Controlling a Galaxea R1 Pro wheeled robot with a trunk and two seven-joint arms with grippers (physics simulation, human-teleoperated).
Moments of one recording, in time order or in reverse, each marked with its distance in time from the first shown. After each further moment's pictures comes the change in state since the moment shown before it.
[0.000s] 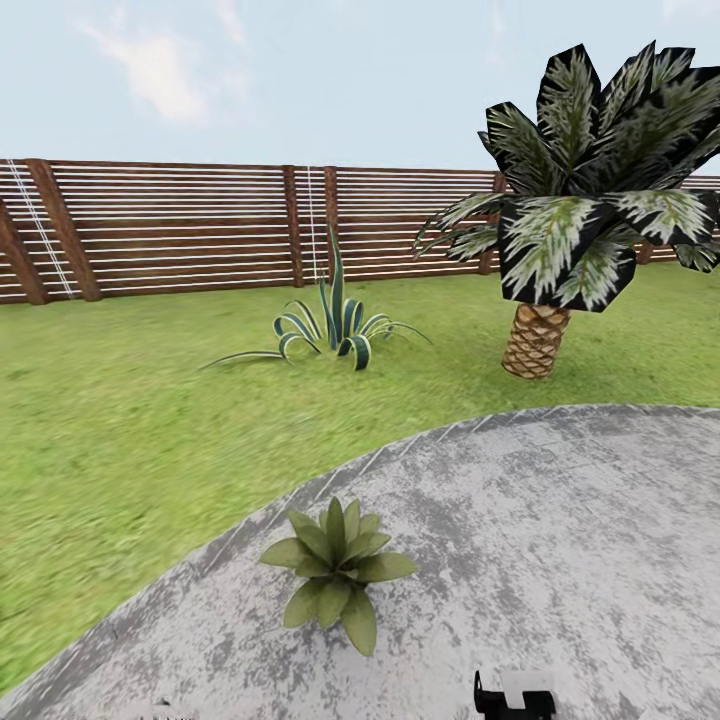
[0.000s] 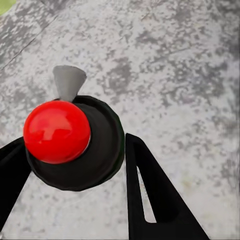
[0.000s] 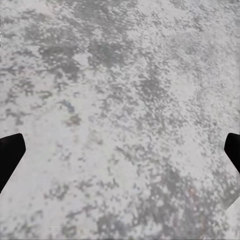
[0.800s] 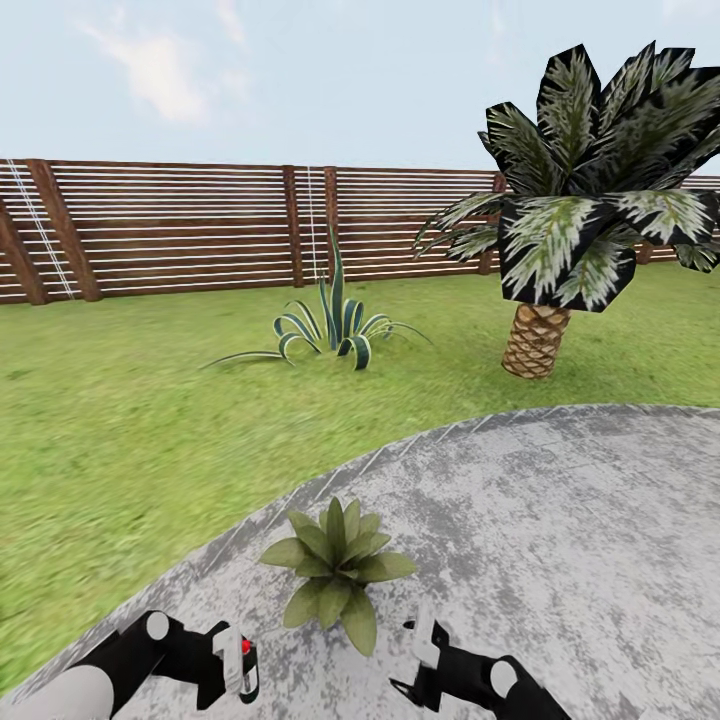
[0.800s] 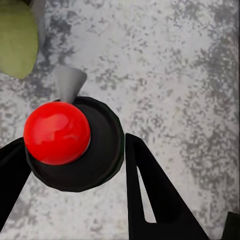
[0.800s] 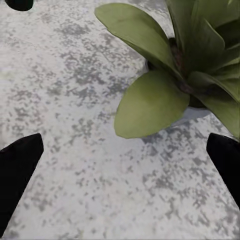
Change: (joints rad) left arm -0.263 0.020 -0.069 -0.206 -0.726 0.160 -0.862; right arm -0.005 0.045 0.001 -0.460 0.595 0.099 0.959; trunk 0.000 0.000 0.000
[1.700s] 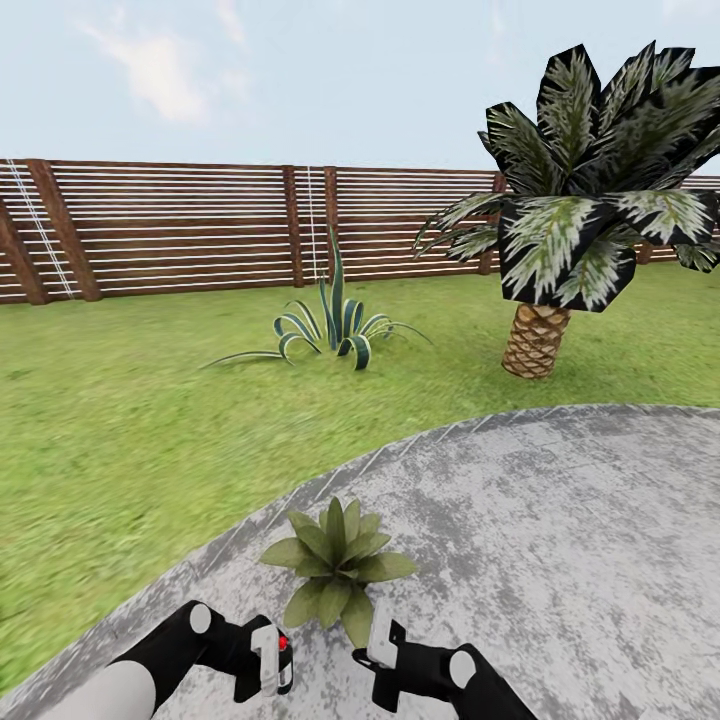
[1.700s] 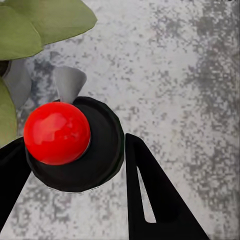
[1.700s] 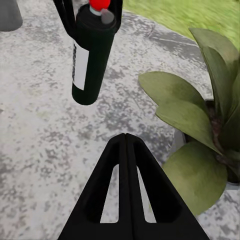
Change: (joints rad) left arm 0.008 -0.114 0.004 -0.074 -0.131 -0.003 0.000; right arm -0.001 0.104 0.072 -0.051 0.000 0.003 0.078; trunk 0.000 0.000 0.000
